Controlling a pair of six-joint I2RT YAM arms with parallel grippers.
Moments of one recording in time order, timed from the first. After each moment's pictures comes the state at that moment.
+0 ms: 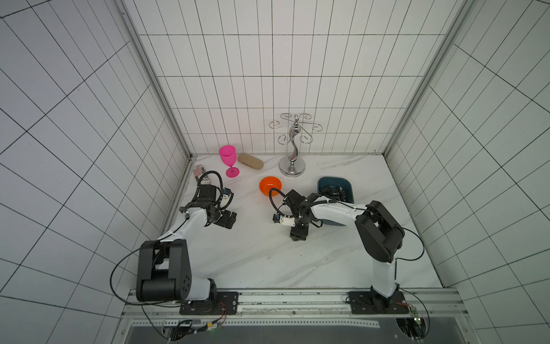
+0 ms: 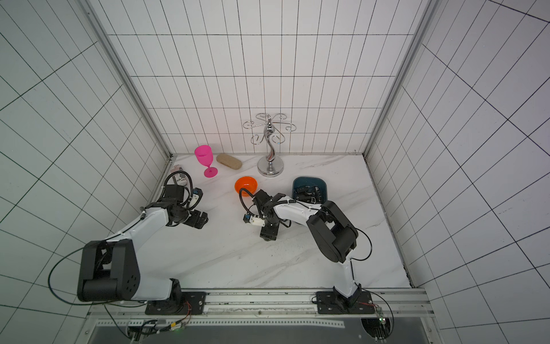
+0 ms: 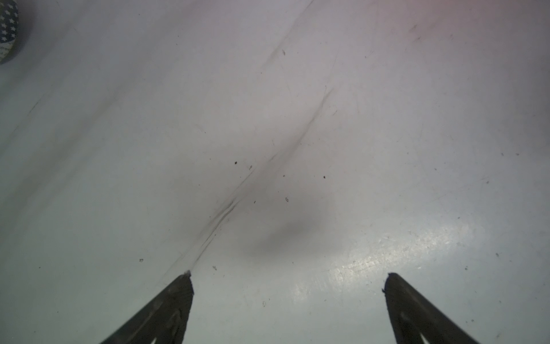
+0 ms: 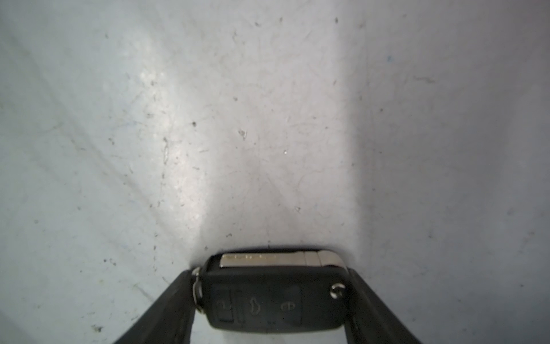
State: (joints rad) left arm 0.04 1.42 0.83 -0.56 0.16 0.35; right arm 0.79 1.95 1.31 -0.75 -0.09 -0.61
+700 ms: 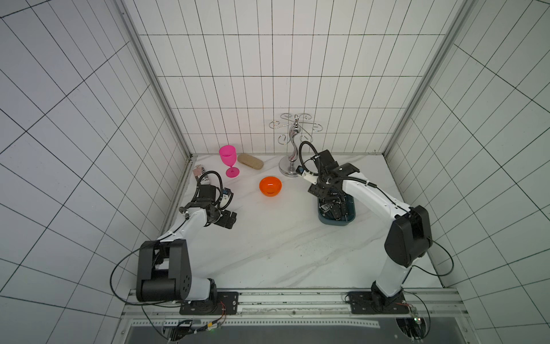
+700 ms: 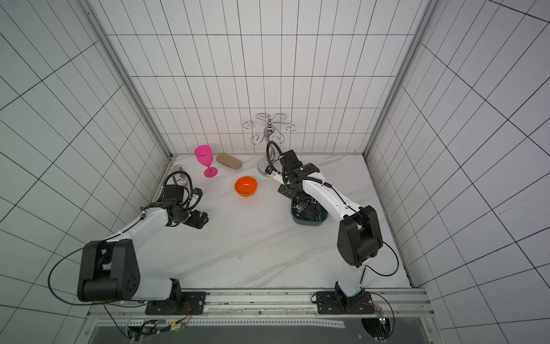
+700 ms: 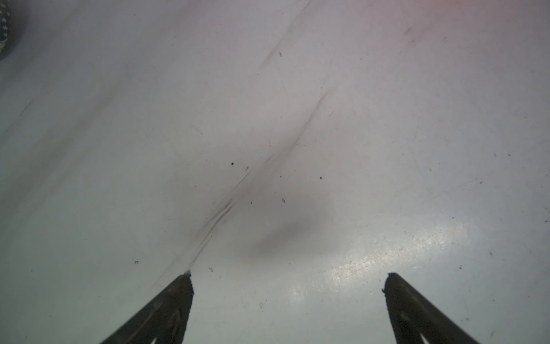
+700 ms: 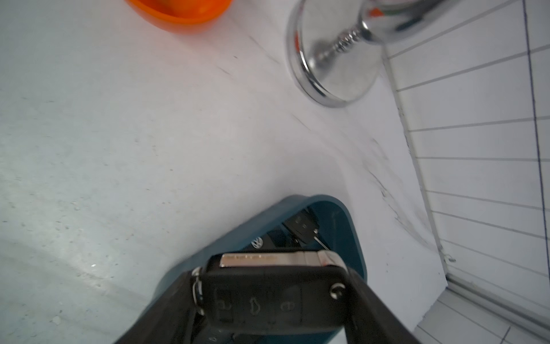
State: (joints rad) left arm 0.05 1.42 0.83 -0.56 0.18 0.35; right arm 0.44 1.79 1.59 -0.81 0.14 -0.65
